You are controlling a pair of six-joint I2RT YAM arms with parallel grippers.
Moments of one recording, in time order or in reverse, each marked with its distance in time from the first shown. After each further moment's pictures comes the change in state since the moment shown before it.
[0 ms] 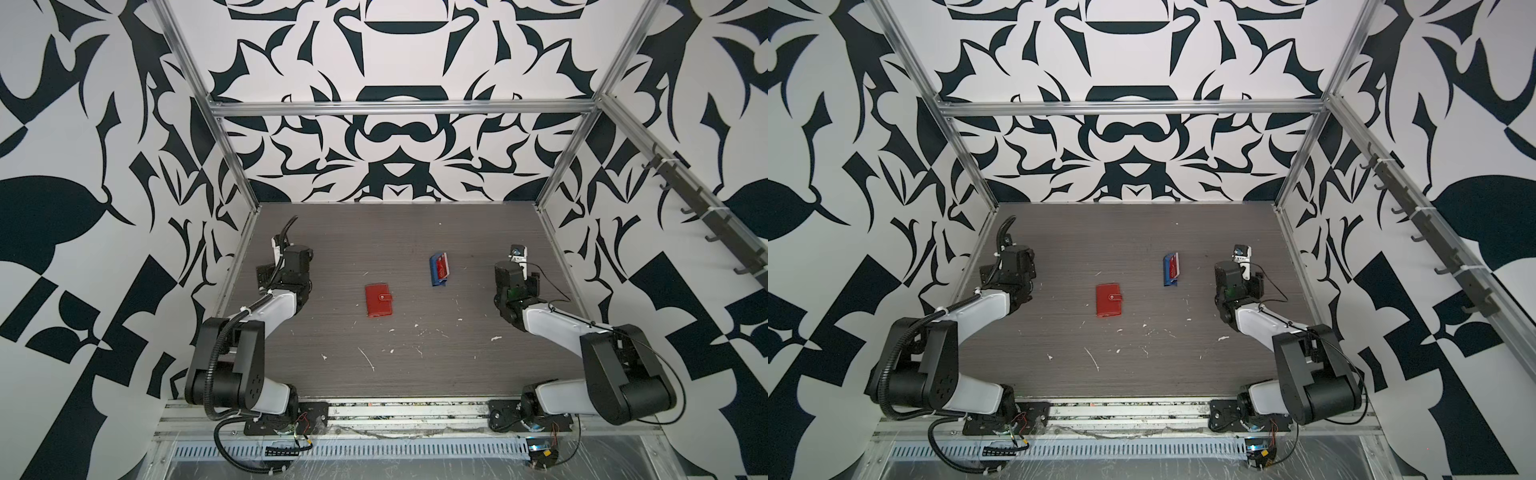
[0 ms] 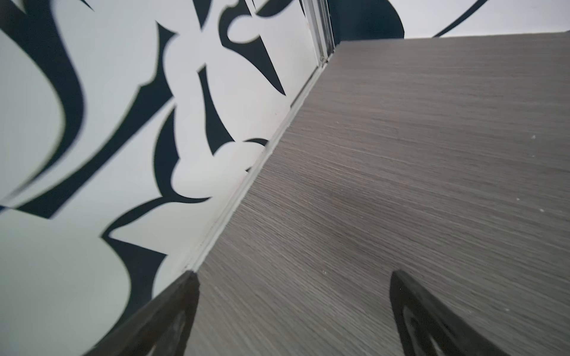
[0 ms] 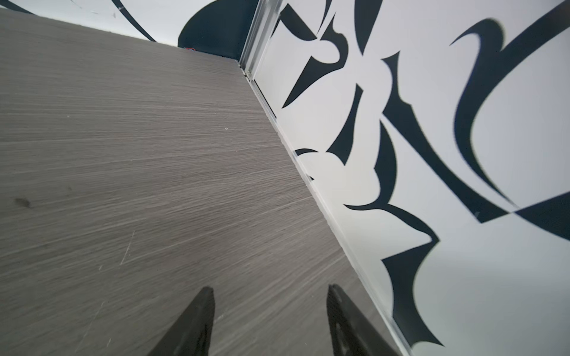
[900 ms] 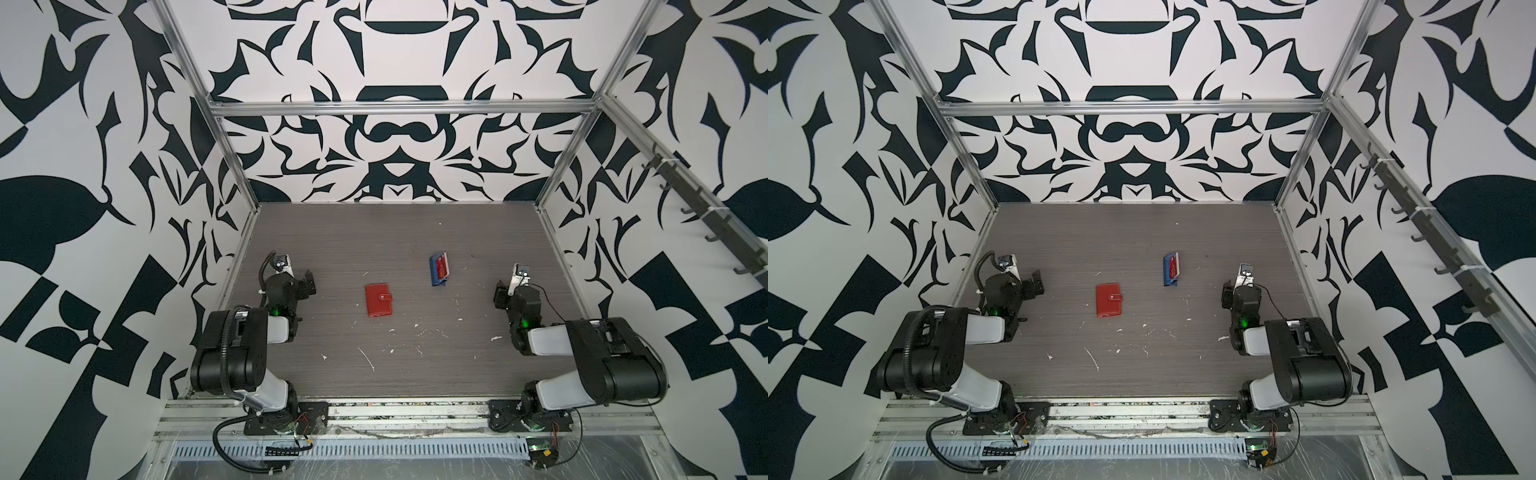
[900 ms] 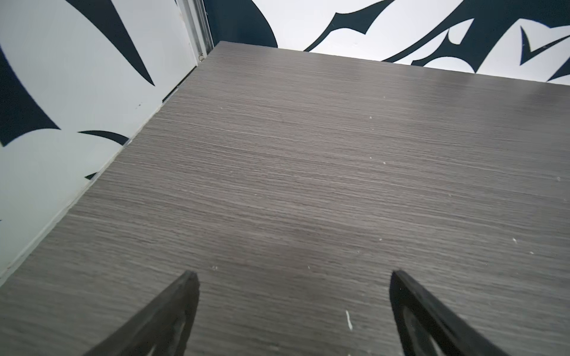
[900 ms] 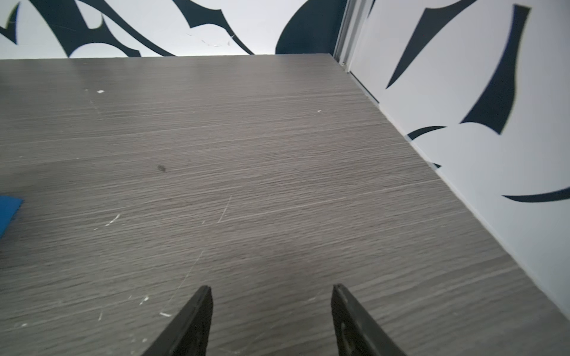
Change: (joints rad) left arm 0.146 0.076 -0.326 0.632 0.604 0.013; right arm -0.153 0.091 -0.302 0.596 -0.552 0.053
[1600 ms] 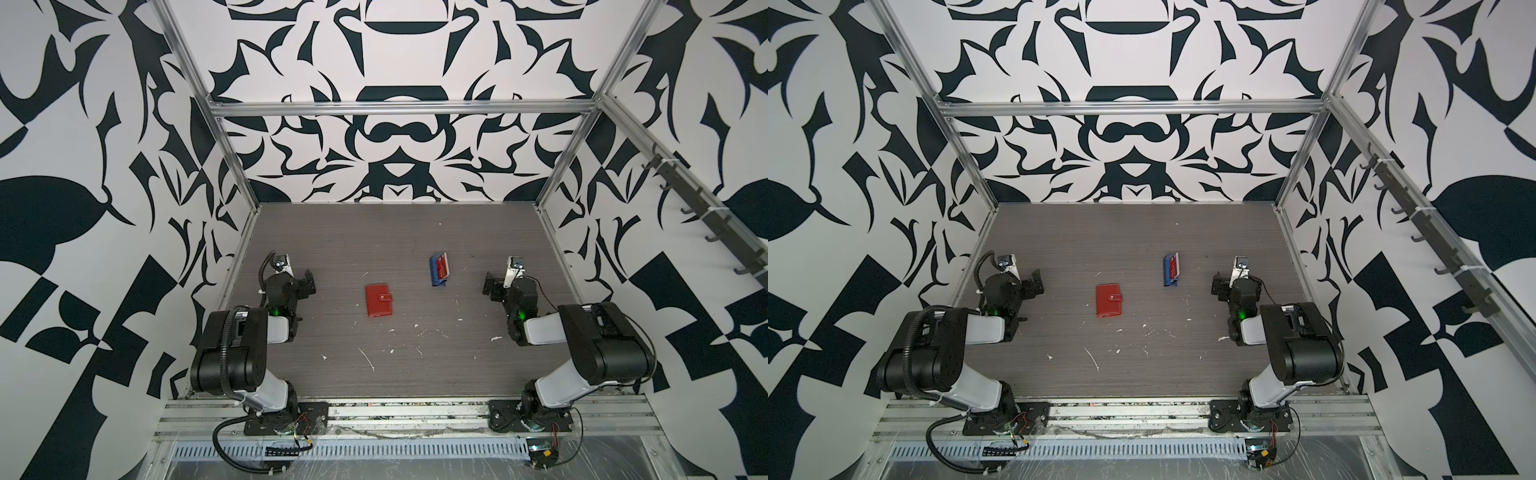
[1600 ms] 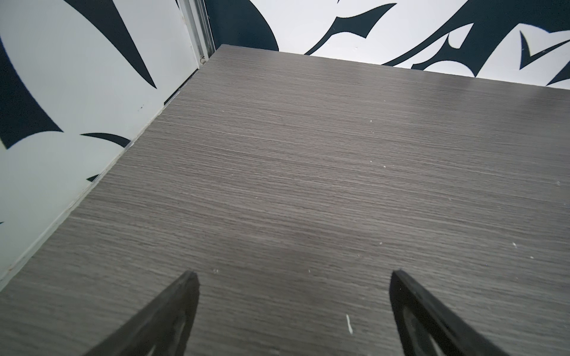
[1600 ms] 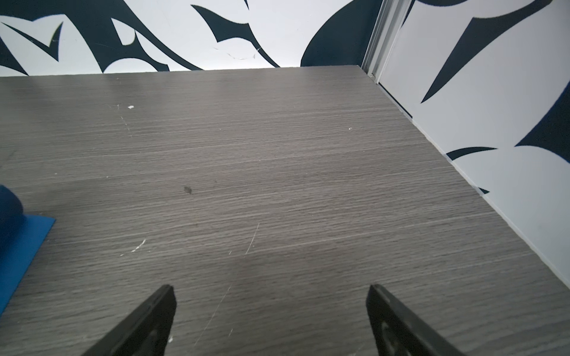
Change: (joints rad) left arm 0.000 0.000 0.002 0.000 -0.006 -0.003; right arm 0.000 0.094 0.082 0.019 -0.063 -0.005
